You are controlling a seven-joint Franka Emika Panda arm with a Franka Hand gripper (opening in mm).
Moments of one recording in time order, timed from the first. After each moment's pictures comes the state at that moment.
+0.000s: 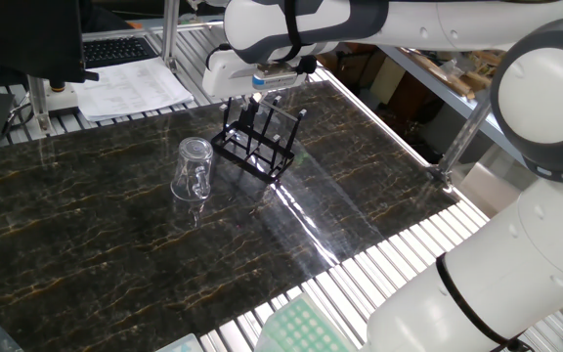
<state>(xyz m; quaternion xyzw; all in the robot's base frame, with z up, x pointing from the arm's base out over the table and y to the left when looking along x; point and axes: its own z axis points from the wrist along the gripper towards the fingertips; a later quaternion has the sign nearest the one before) 0.499 0.000 0.299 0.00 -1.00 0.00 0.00</state>
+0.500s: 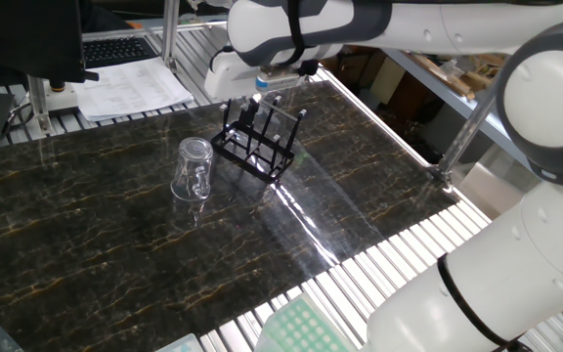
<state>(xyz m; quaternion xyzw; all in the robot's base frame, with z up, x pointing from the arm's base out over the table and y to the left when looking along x) 0.499 0.000 0.298 0.02 -1.00 -0.01 -0.01</state>
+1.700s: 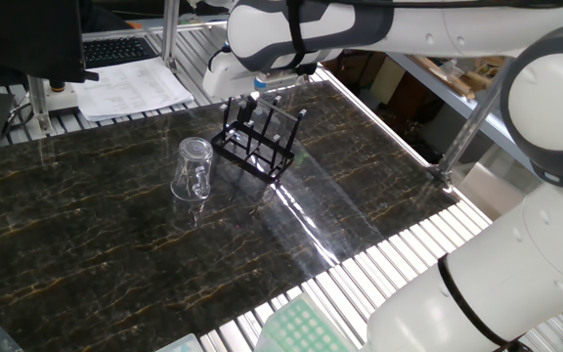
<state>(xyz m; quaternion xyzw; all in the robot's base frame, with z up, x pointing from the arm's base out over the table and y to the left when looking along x) 0.505 0.002 0.301 0.03 -1.00 0.00 -0.04</state>
